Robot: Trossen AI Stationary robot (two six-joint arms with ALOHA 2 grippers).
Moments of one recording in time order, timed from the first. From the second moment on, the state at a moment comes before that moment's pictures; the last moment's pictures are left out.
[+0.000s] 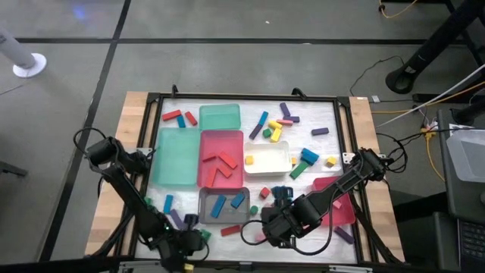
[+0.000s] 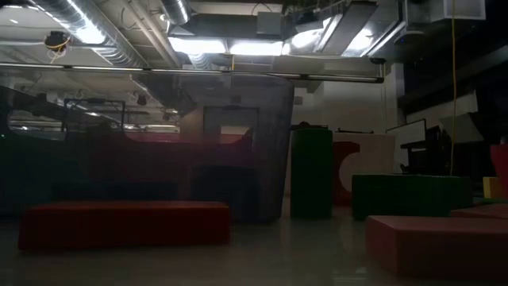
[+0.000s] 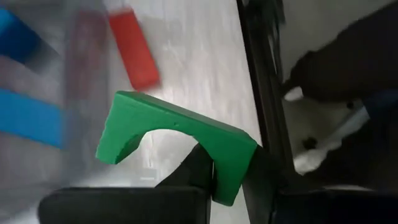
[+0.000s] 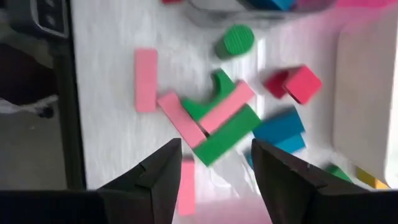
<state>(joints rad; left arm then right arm) -0.91 1.76 1.17 -0.44 -0.38 -0.72 0.60 2.00 1.97 -1.38 0.13 0.58</state>
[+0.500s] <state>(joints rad) -0.67 1.39 1.17 -0.74 -0.55 -0.47 0.60 2.00 1.97 -1.57 0.24 0.58</state>
